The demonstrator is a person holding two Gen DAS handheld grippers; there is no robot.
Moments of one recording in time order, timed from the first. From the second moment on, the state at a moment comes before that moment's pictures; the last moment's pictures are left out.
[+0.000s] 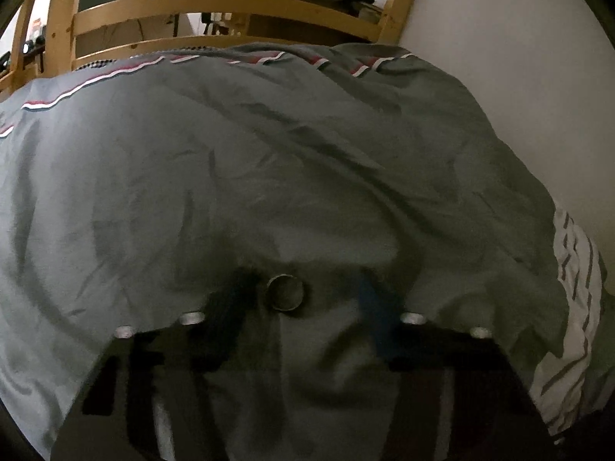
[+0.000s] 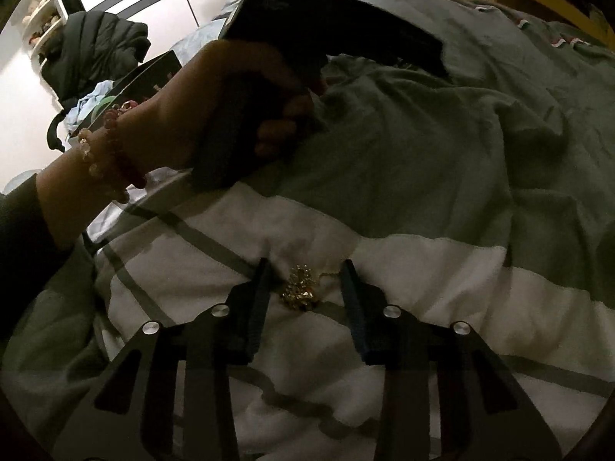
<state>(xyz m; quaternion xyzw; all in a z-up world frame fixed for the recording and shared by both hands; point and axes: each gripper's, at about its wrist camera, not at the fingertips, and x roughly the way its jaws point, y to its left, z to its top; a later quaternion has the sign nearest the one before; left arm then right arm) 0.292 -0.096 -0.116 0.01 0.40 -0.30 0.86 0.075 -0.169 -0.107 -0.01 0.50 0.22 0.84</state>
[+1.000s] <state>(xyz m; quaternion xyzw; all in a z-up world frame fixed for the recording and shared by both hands) 0.259 -0.084 -0.057 0.04 0.37 -0.30 0.88 0.070 -0.216 -0.070 0.08 0.45 0.21 0.87</state>
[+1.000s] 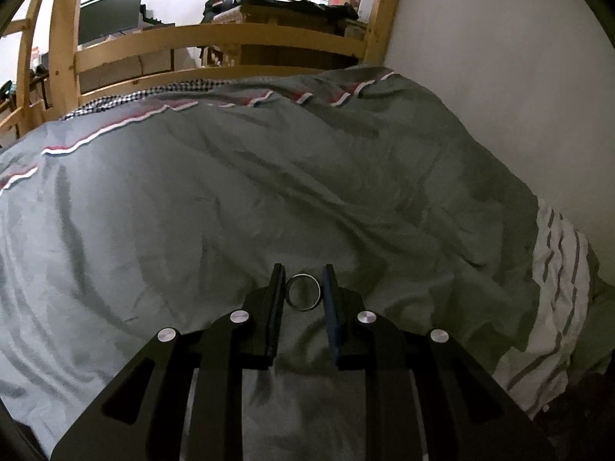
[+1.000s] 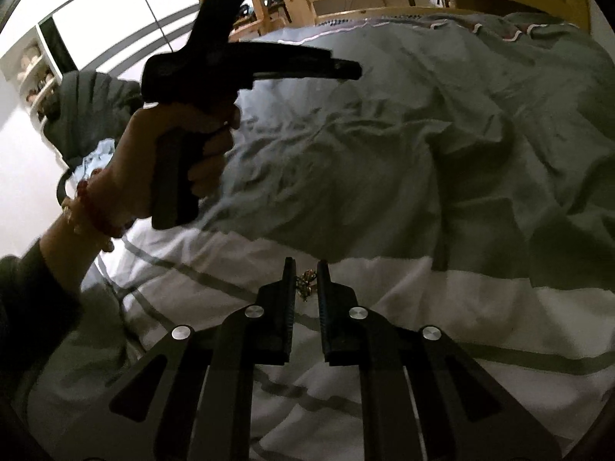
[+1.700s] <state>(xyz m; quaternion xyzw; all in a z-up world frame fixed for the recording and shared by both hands) 0.157 -0.012 0.013 0.05 0.37 -0.23 0.90 0.058 -0.204 -0.021 0.09 0.41 0.21 0.88</state>
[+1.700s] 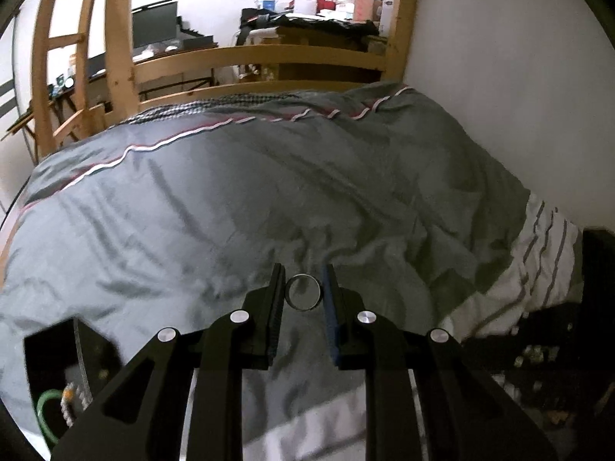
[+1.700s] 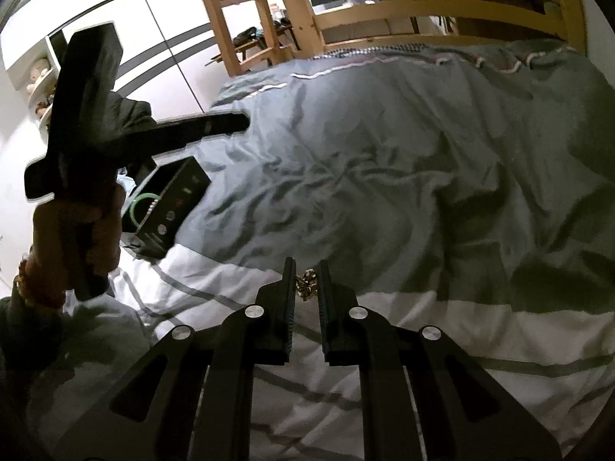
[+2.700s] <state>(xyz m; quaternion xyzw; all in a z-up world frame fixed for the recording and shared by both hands) 0.103 0.187 0.026 -0.09 0.34 -0.06 0.93 0.087 -0.025 0.041 0.01 0.39 0.31 0.87</state>
